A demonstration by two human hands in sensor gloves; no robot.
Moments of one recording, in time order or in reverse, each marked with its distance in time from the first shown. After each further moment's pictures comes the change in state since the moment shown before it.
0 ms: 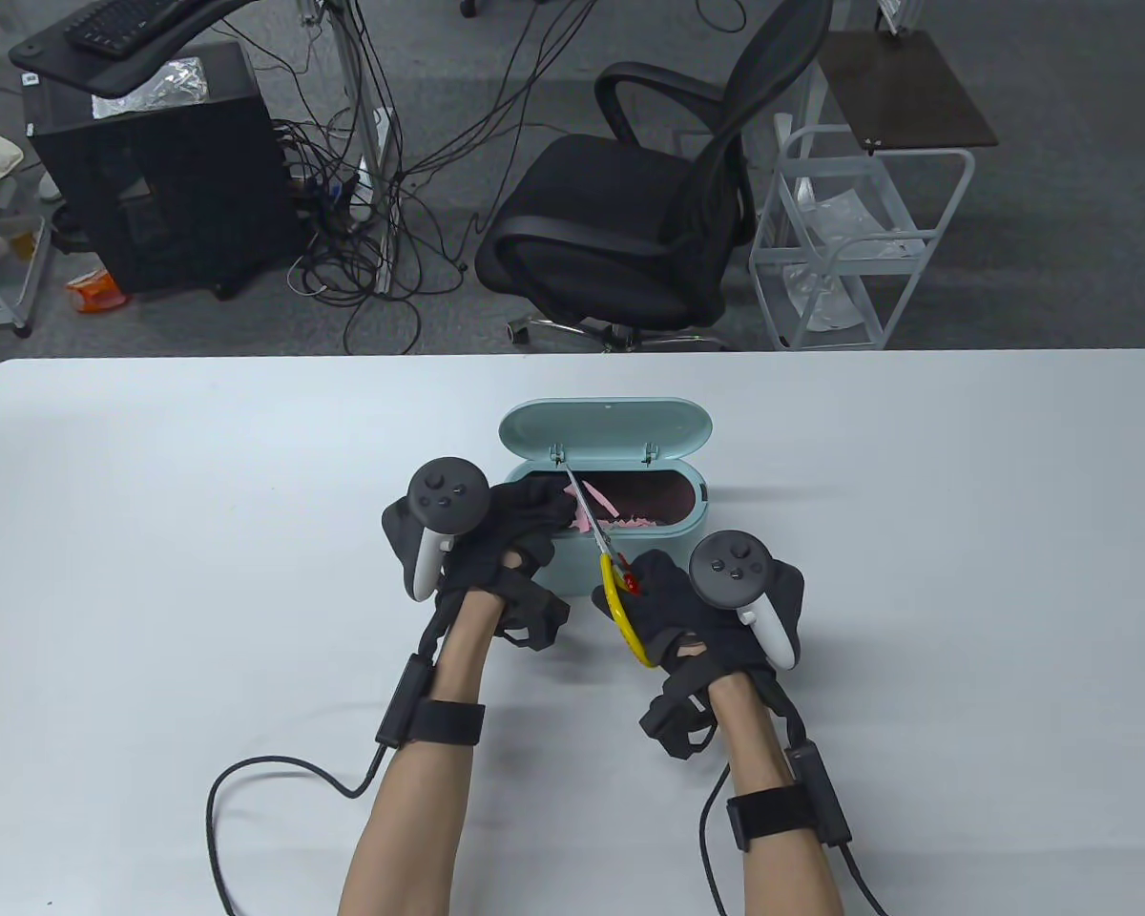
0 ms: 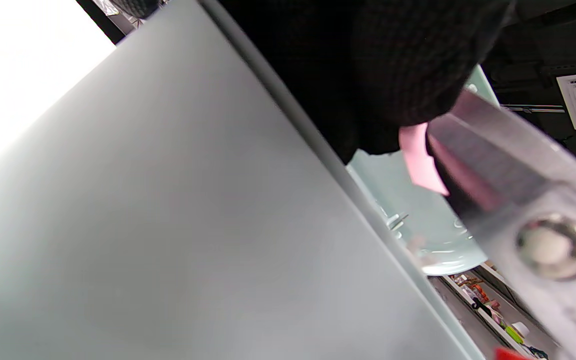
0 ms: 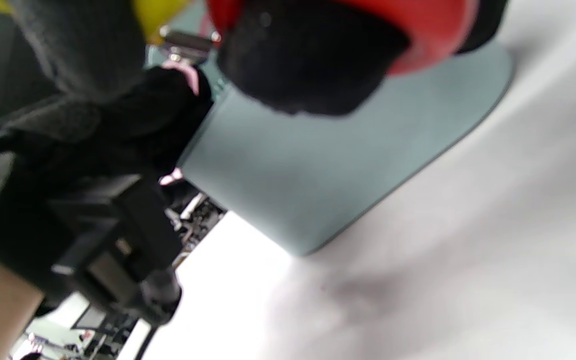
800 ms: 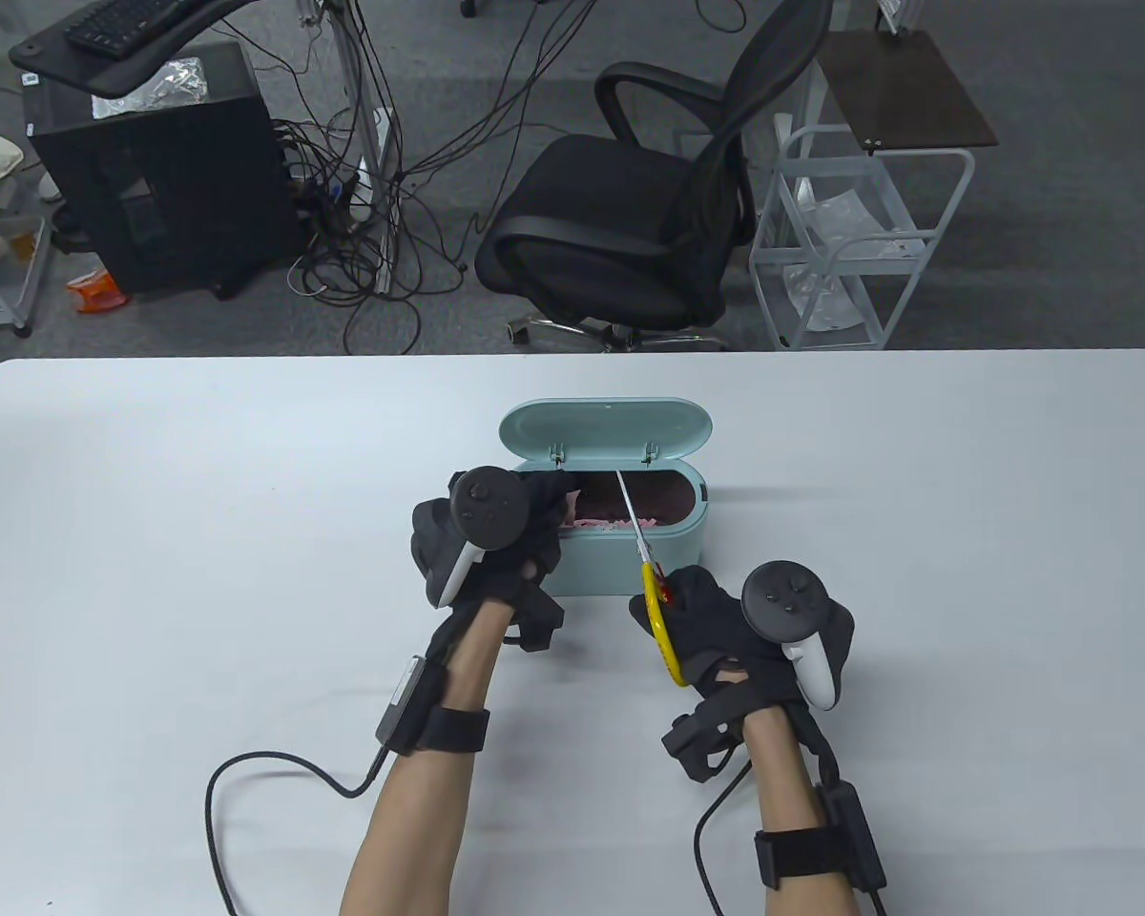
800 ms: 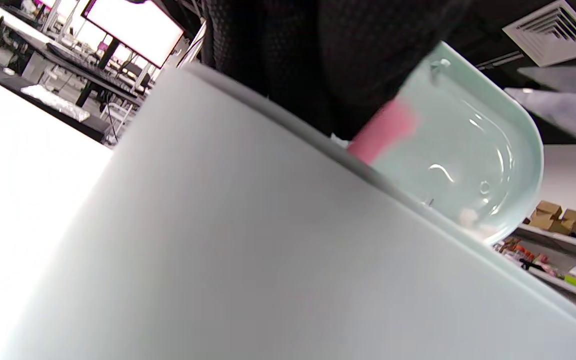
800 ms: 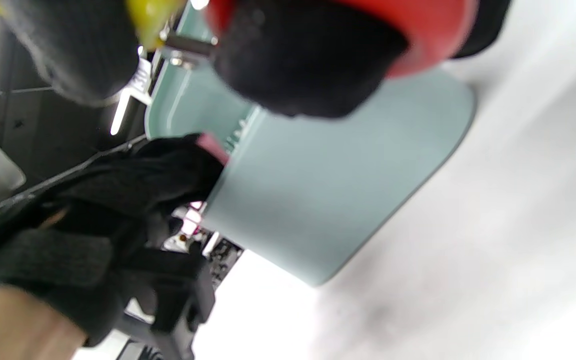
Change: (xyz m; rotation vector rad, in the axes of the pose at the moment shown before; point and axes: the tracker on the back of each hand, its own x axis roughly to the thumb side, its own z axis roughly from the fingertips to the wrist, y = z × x) left_hand 0.031 -0.006 0.014 0.109 -0.103 -0.372; right_hand -0.019 -0.022 0.033 -0.093 -0.015 -0.129
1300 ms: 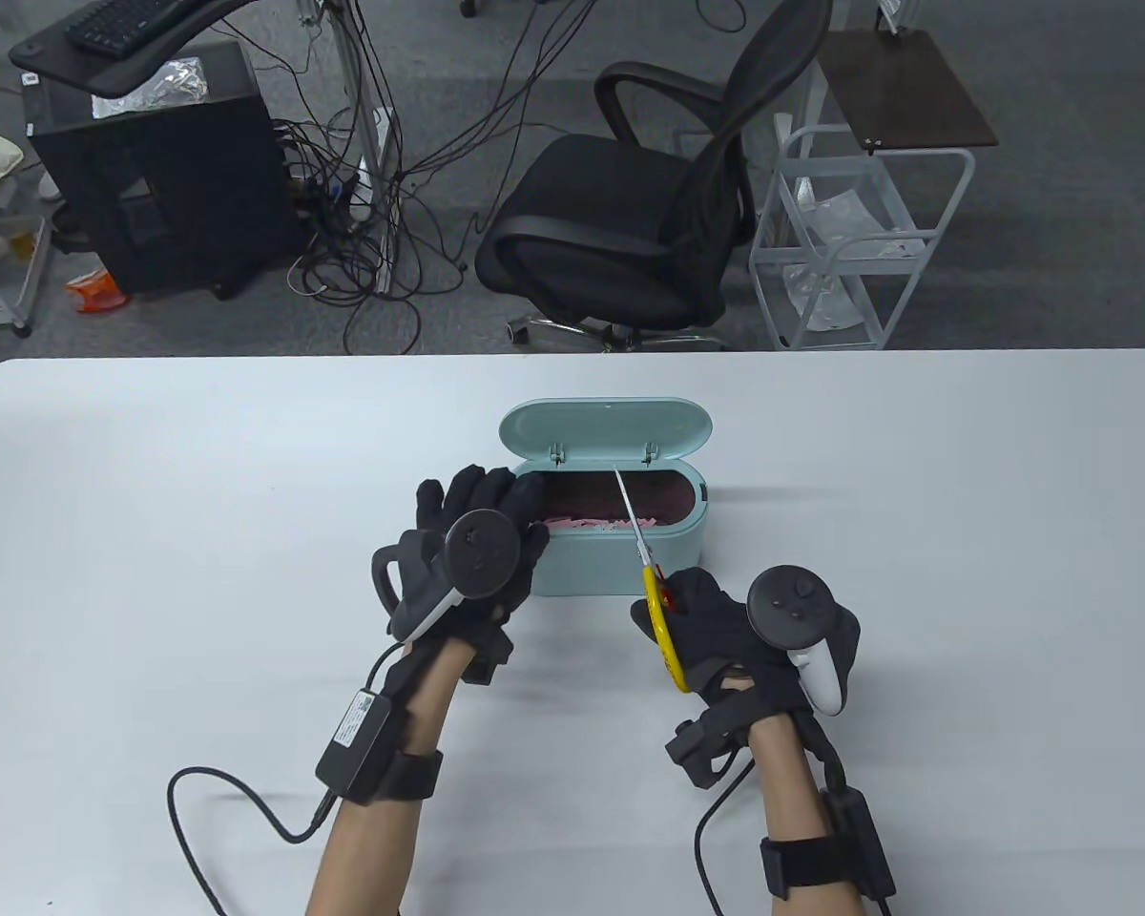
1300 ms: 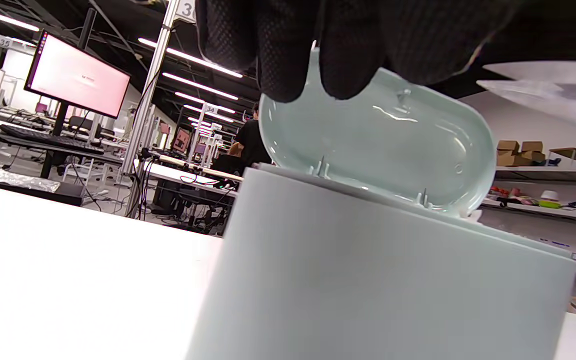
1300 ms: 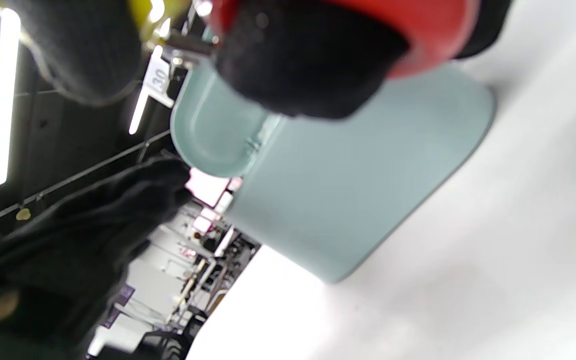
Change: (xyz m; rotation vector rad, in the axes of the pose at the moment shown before) left_hand -0.013 0.041 0.052 0.005 -0.157 -0.226; right_hand 0.008 -0.002 0.010 0.010 -0.051 0.005
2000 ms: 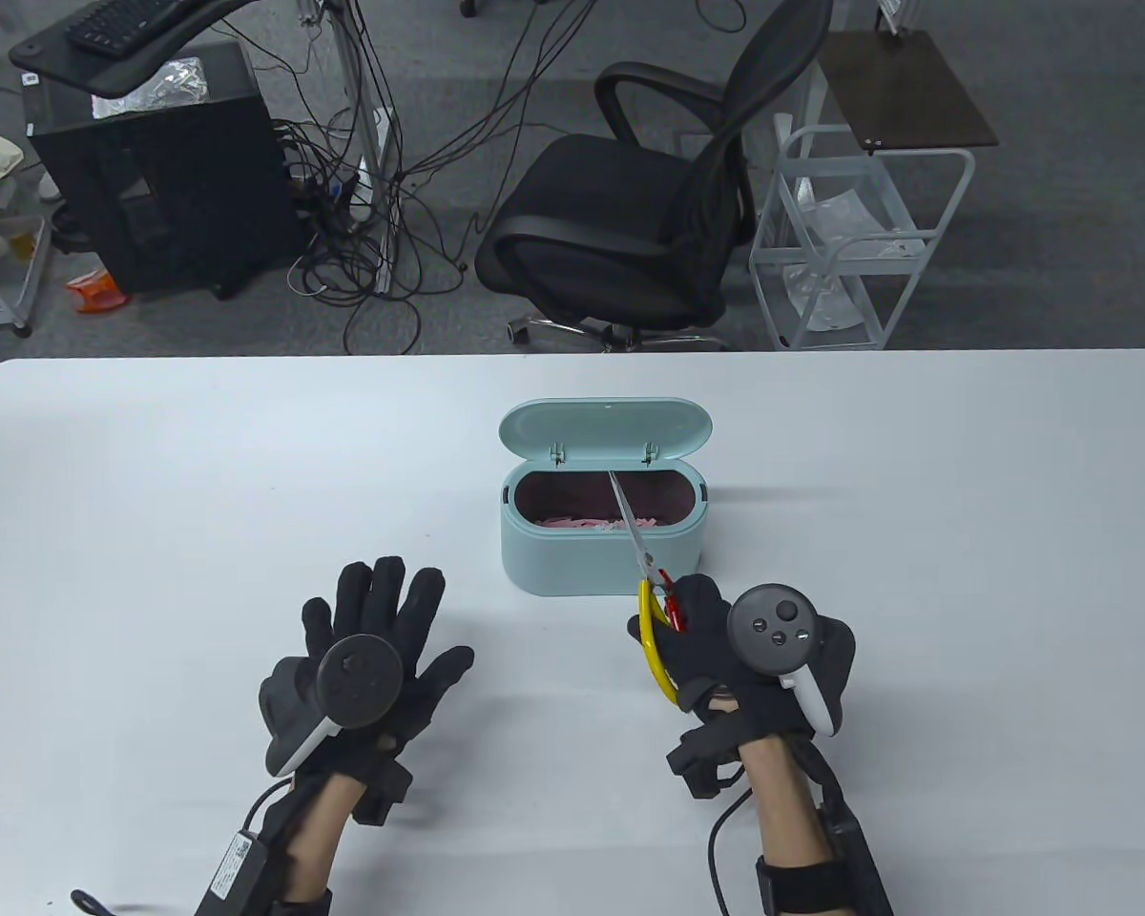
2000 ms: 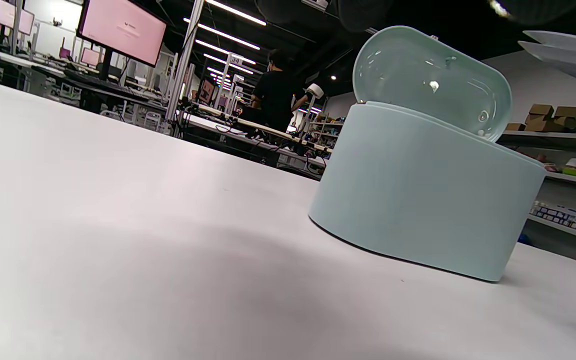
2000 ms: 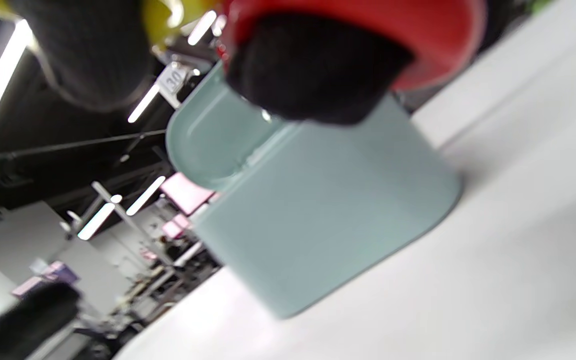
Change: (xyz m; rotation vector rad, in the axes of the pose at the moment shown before) left_hand -0.068 0.000 0.098 -0.141 0.084 0.025; right_hand 0.021 -0.004 0.019 -0.176 -0.027 0.331
